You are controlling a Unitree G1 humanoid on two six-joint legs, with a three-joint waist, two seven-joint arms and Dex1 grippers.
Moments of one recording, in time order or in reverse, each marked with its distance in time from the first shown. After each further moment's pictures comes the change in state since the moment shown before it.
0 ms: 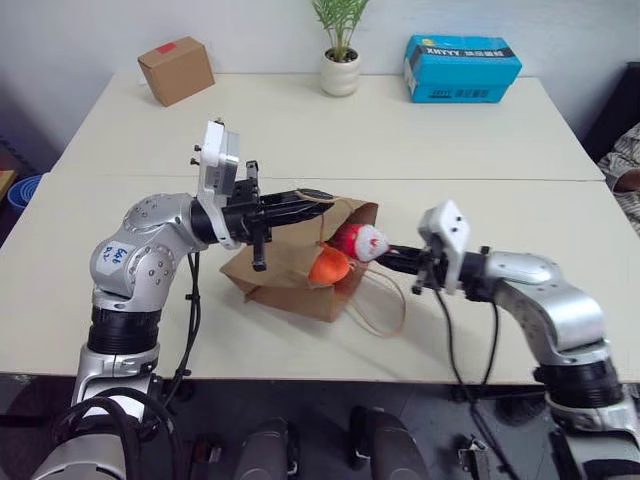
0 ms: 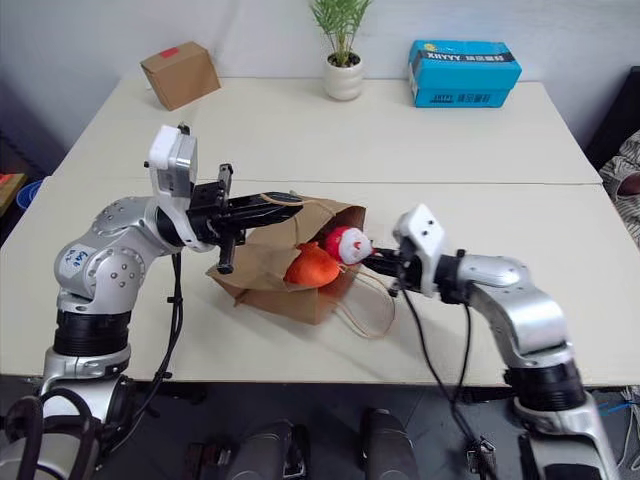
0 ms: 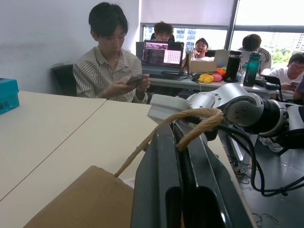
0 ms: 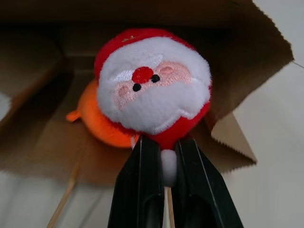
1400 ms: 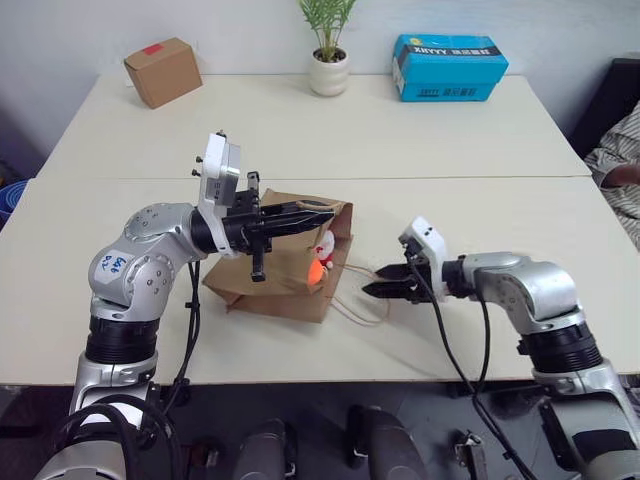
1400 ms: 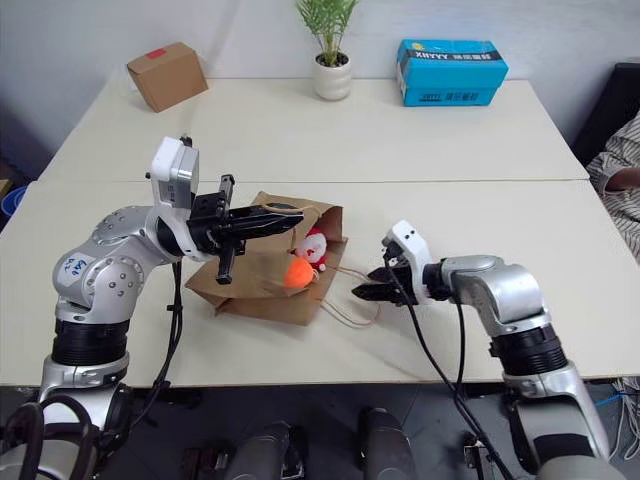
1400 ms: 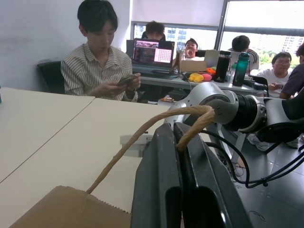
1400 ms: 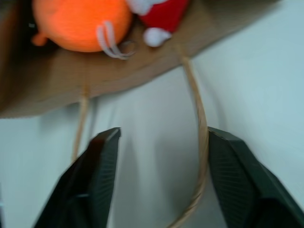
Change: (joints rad) left arm 0.050 0.007 0.005 -0.045 -0.010 0.013 0.008; right arm -0.085 -0.003 0.059 0.196 0.105 0.376 0.139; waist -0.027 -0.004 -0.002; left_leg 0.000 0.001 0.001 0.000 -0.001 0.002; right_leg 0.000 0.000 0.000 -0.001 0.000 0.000
